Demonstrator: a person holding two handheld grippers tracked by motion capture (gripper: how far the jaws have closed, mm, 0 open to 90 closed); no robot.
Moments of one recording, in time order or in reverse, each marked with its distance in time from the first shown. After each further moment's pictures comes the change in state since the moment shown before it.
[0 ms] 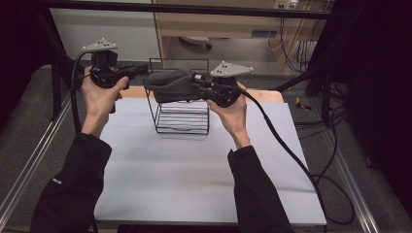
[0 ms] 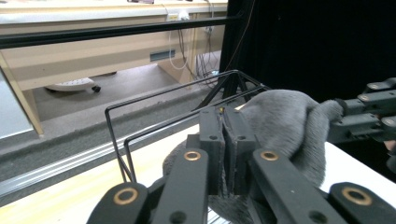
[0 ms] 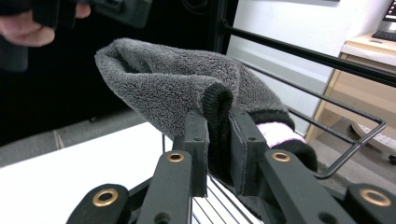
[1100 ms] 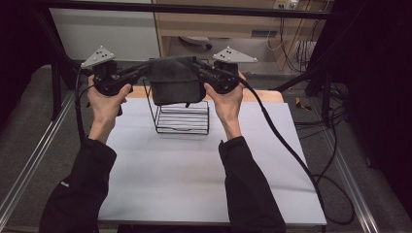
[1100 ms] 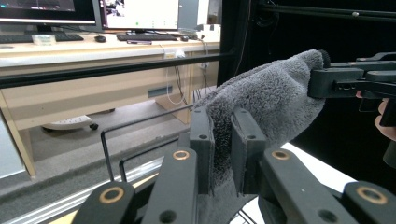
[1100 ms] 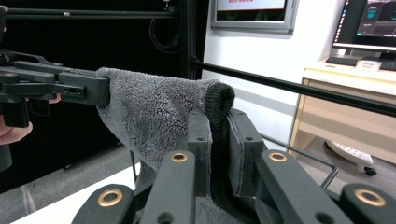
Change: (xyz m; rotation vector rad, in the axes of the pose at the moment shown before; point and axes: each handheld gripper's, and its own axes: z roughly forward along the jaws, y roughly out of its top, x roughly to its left) left arm 0.000 -0.028 0.003 -0.185 -0.036 0.041; right arm -0.009 0.024 0.006 -0.143 -0.115 0.082
